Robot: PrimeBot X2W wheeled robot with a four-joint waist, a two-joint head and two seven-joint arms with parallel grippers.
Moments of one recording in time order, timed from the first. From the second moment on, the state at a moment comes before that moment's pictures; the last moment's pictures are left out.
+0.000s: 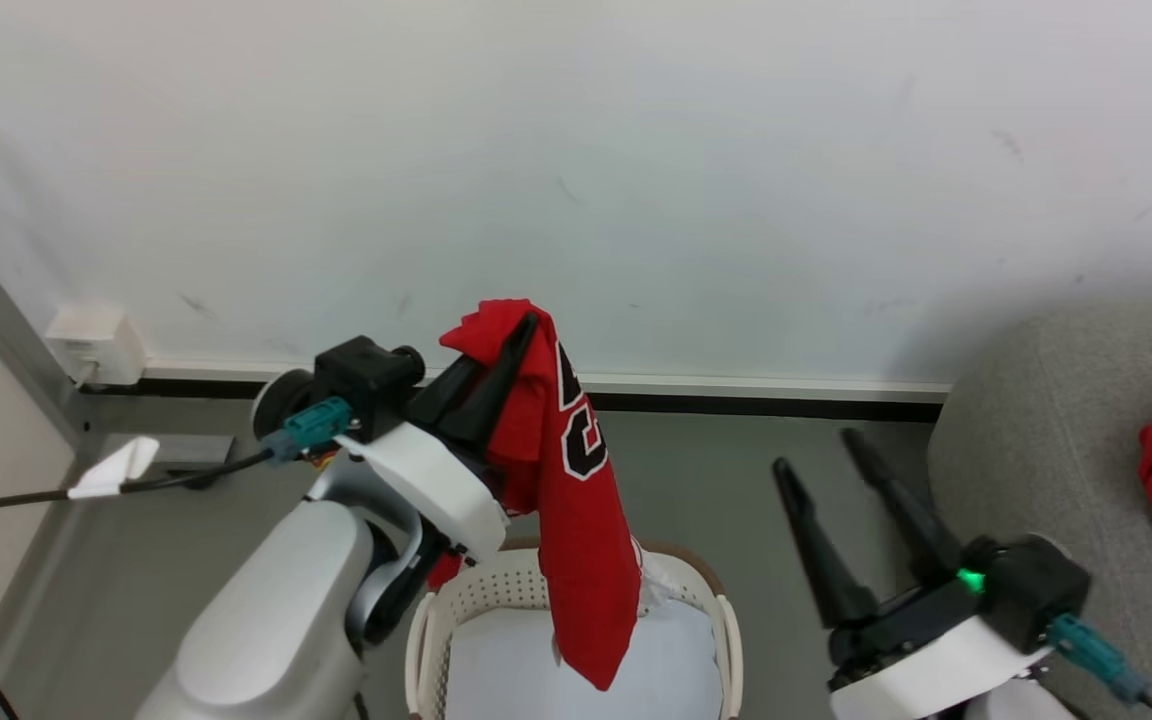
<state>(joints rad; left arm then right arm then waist) -0.62 0.25 -0.56 0.32 -0.45 -0.08 -0.13 -0.25 -0.17 0.42 0.15 0.45 0.13 -0.26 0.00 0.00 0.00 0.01</state>
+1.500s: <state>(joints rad) -0.64 0.14 -0.81 0.23 -0.46 -0.12 -0.06 -0.55 -0.05 0.74 0.85 0.63 0.13 -0.26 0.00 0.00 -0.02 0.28</state>
